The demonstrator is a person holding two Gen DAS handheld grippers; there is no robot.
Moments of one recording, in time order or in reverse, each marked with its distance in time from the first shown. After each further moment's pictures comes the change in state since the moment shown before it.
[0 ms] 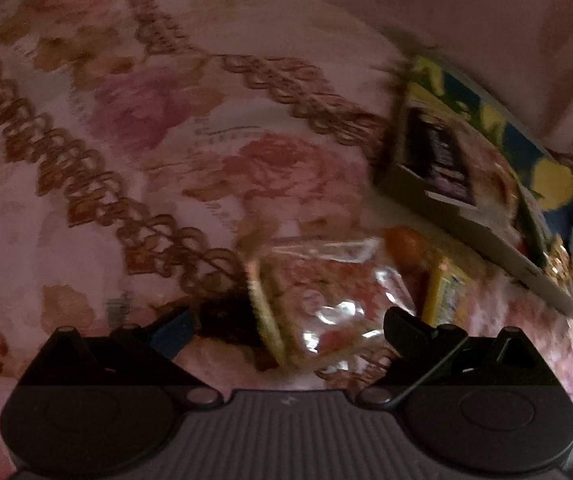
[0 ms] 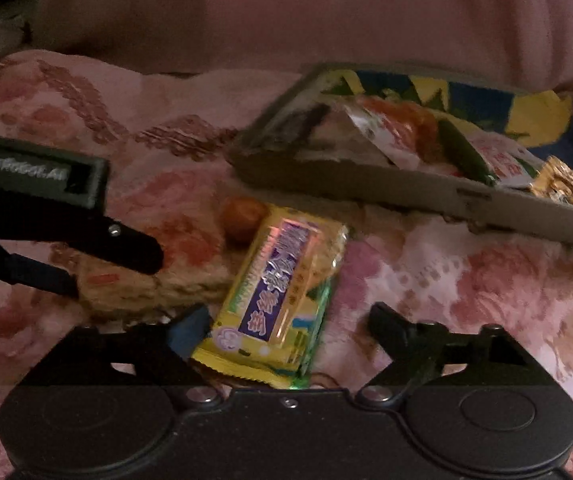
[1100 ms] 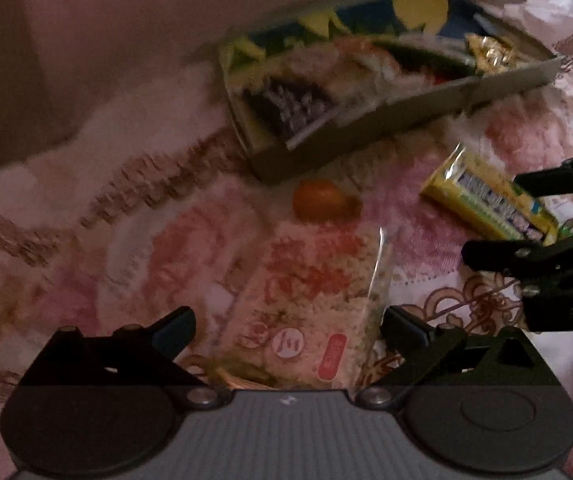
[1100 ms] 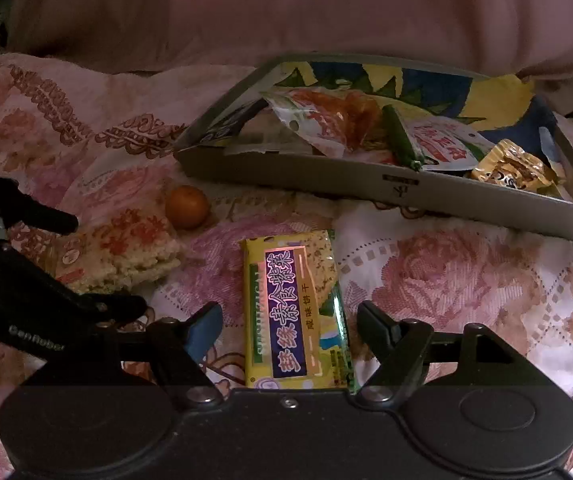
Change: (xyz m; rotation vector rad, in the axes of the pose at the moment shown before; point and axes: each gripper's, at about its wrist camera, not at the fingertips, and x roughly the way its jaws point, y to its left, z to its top) left arm 0.030 -0.071 -0.030 0.820 -0.080 0.169; right arm -0.011 -0.034 0.001 0.030 0.026 -0.052
